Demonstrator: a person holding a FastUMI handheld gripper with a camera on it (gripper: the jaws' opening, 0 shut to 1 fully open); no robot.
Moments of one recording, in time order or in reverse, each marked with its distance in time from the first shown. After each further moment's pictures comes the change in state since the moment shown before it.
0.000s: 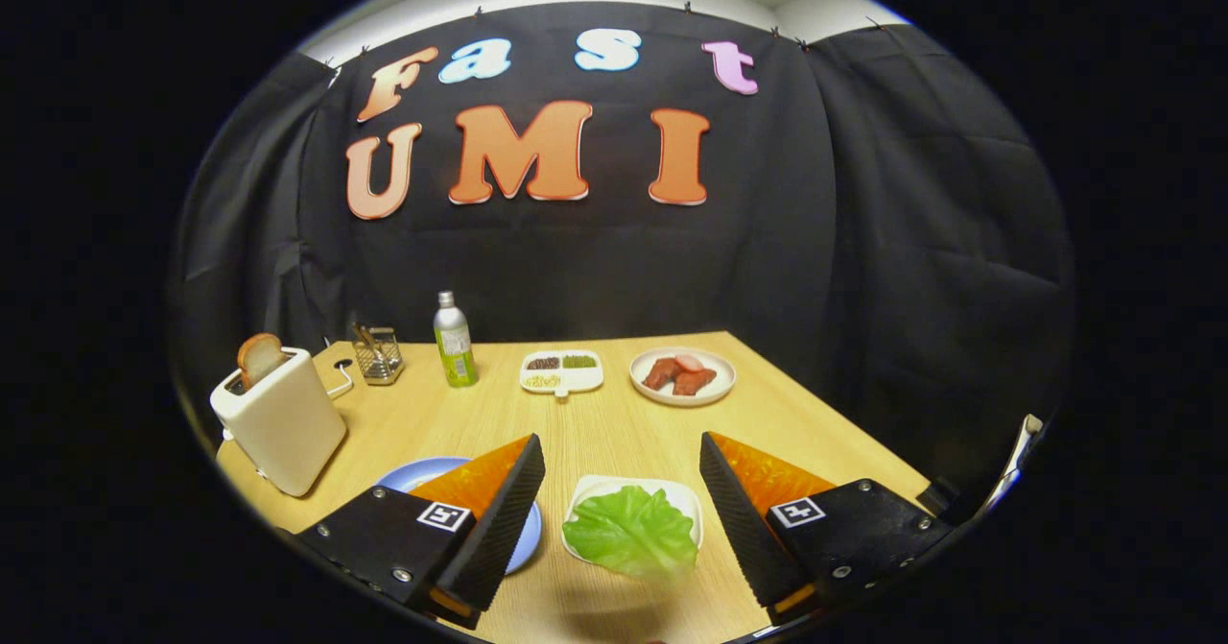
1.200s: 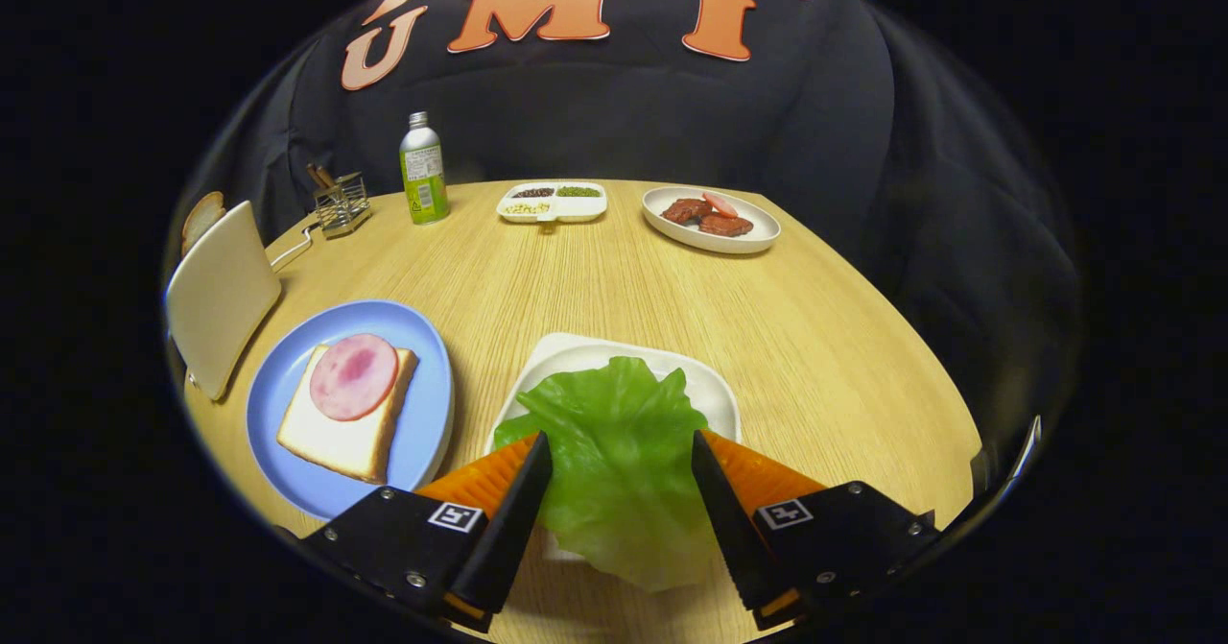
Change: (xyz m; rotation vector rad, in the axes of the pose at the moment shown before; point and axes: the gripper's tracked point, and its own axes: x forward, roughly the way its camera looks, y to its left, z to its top) arm 0.065 -0.009 -0.139 -0.102 0.394 0.038
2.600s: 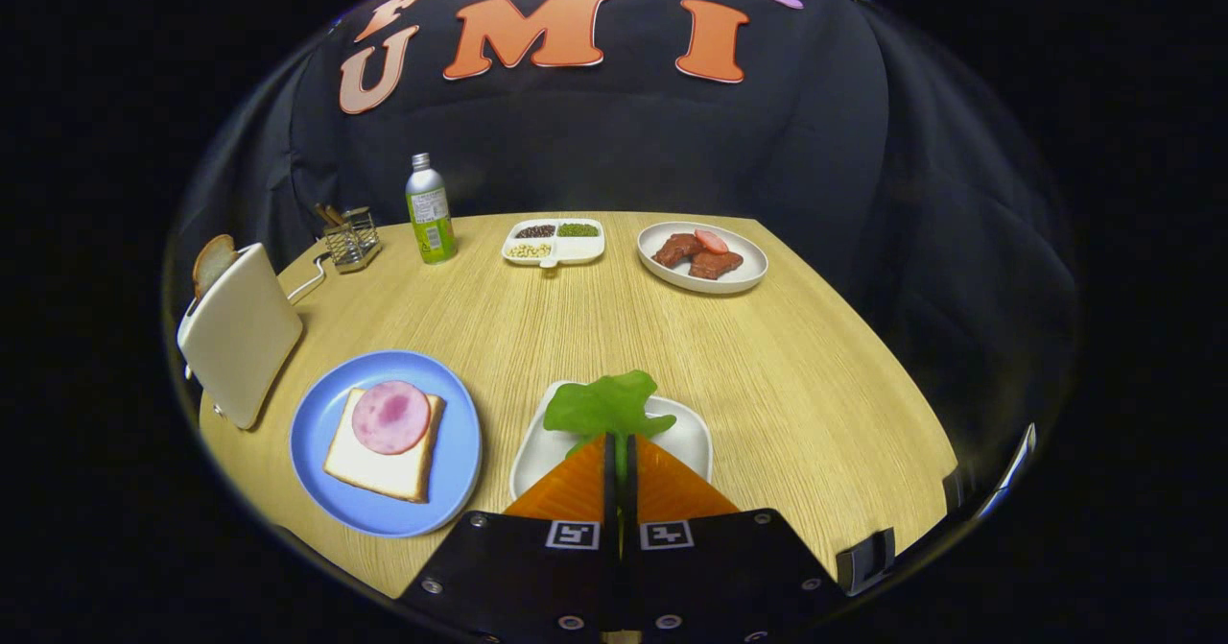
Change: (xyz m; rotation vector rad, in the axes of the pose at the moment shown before) arm -0.045 -0.005 0.057 0.006 -0.090 0.013
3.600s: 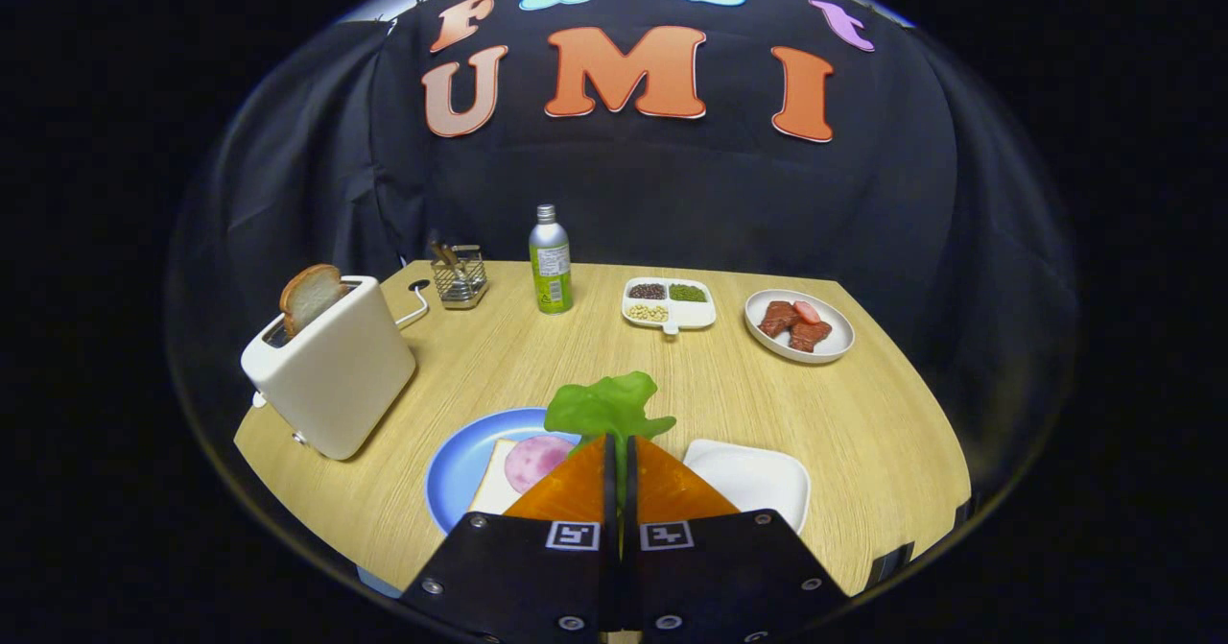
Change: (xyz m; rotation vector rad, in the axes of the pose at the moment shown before) arm -0.043 0.119 0.052 -0.071 -0.092 0.198
